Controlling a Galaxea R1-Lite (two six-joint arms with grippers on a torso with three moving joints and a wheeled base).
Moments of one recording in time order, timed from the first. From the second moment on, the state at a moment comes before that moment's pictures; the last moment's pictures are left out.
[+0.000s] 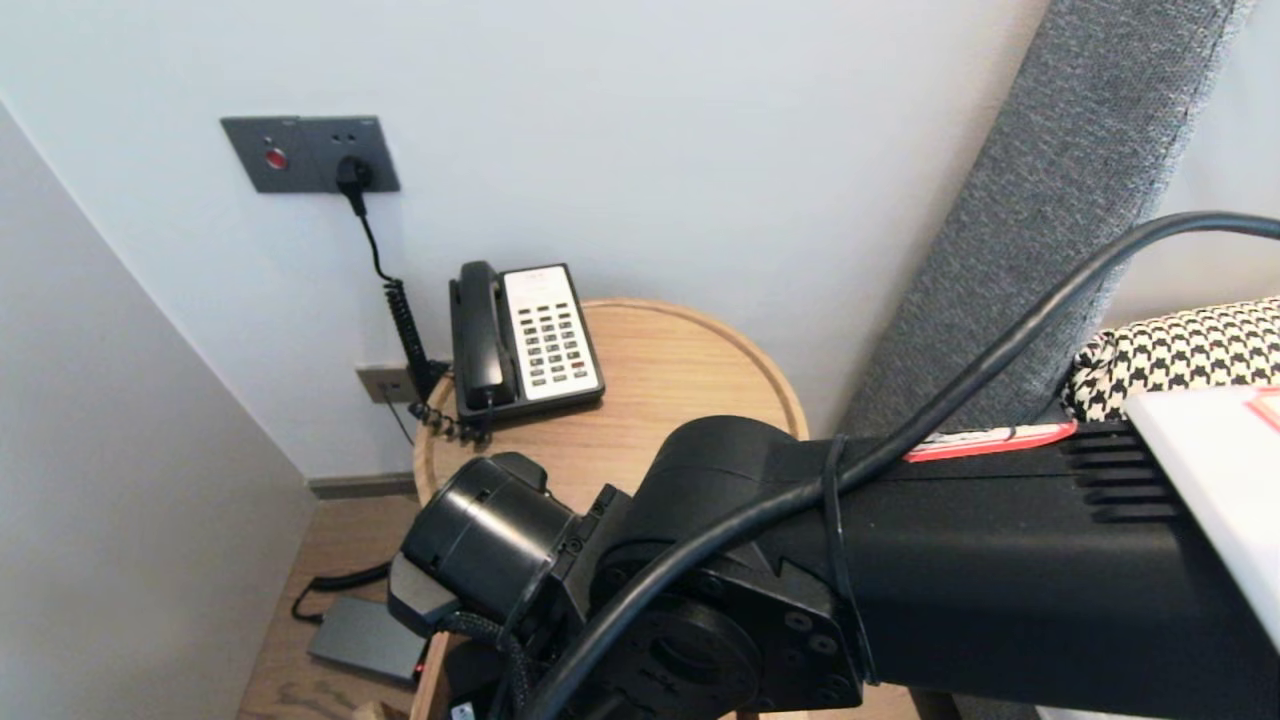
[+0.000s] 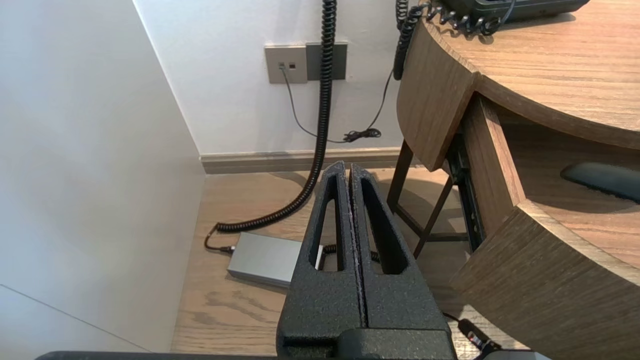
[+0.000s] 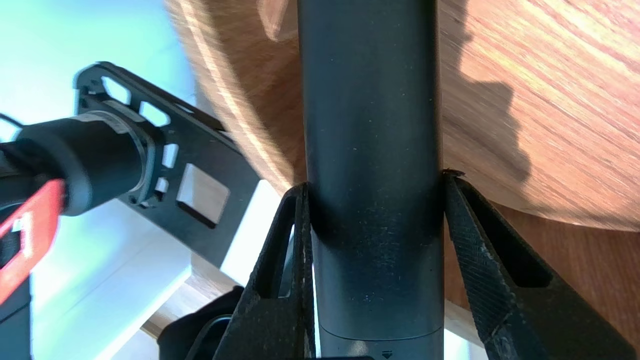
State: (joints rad) left arm 0.00 0.00 0.00 -0.04 0.01 0.01; right arm 1.16 2.14 -1.84 0.76 0.09 0.64
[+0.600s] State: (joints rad) left arm 0.00 0.00 0.00 -0.04 0.01 0.01; right arm 1.13 2.18 -1.83 0.76 0.08 0.55
